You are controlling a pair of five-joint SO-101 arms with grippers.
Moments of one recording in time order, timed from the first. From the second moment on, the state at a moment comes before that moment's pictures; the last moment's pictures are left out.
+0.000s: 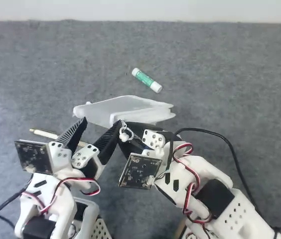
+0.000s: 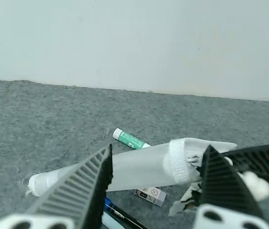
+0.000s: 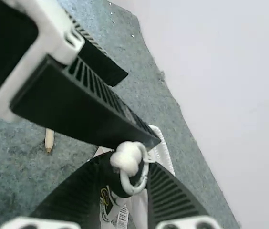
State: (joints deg) left arm 7.7 -103.4 63.3 69.3 17.2; right arm -50.5 -69.2 54.5 42.3 37.8
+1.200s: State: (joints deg) left arm 3.4 -103.6 71.4 64.4 8.9; right arm -50.6 -69.2 57.1 42.5 35.0
